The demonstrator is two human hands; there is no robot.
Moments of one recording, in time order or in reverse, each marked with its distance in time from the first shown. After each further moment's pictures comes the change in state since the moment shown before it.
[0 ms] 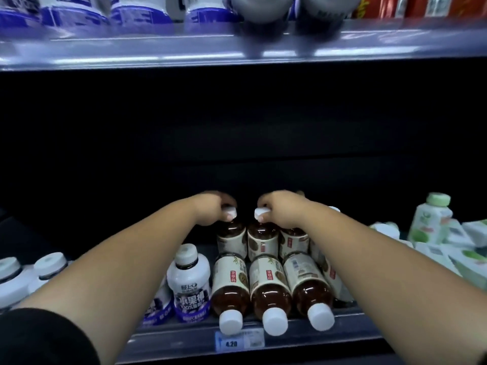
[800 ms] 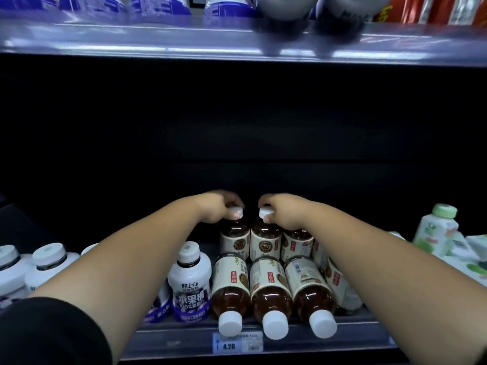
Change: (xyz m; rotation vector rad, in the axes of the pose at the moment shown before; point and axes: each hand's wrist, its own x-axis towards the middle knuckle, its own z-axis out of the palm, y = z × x) left_hand 0.007 -0.009 0.009 -0.362 -0.021 0.016; right_hand 0.010 -0.001 0.001 0.051 -0.049 -0.042
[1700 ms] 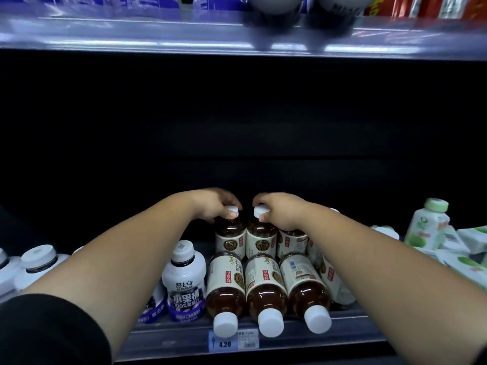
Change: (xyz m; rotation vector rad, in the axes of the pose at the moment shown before) left_hand 0.002 0.008 0.000 -0.142 -0.123 -0.048; right_hand 0.000 0.007 0.010 0.021 0.053 -0.018
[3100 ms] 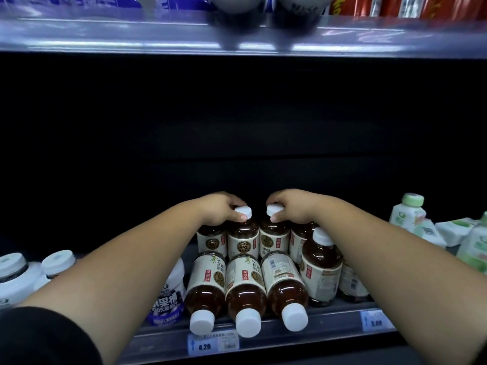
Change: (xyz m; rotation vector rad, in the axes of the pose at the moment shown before) left_hand 0.027 0.033 0.035 0.155 0.063 0.112; right_hand -0.026 0.064 -0.030 0.090 -0.097 0.060
